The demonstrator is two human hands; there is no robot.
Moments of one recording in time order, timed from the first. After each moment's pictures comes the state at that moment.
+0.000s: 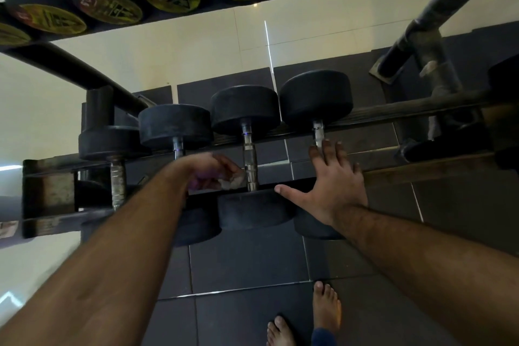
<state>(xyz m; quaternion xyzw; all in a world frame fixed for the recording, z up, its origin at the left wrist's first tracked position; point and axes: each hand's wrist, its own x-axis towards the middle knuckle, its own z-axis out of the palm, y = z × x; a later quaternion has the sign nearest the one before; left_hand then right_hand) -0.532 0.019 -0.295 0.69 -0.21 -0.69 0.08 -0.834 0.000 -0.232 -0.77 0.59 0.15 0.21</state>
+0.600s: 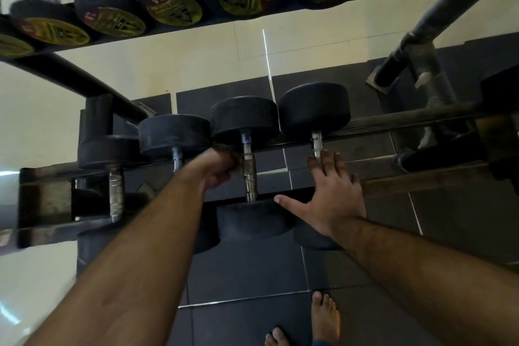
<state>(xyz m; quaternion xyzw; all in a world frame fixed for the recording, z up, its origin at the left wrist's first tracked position) -0.561 -0.011 -0.288 0.70 -0.17 -0.67 0.19 -0.834 0.000 -0.233 -0.77 0.59 0.14 0.22</state>
